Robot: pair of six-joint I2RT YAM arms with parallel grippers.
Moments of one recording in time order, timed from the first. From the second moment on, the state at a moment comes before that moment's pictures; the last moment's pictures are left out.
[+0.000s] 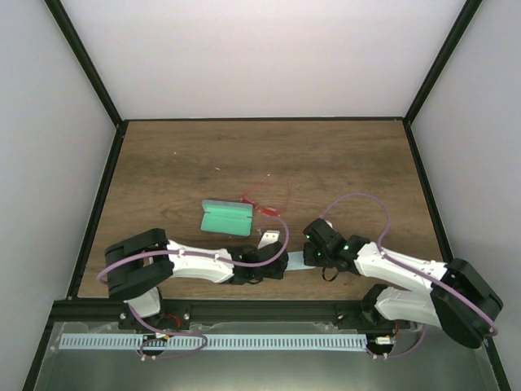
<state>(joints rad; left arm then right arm) -1.25 1.69 0.78 -0.06 -0.21 -1.02 0.80 1.13 0.45 -0.43 0.09 0.77</state>
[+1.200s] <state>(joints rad) -1.26 1.68 0.72 0.04 -0.23 -1.02 0.88 1.24 0.50 -0.46 0.22 0.86</state>
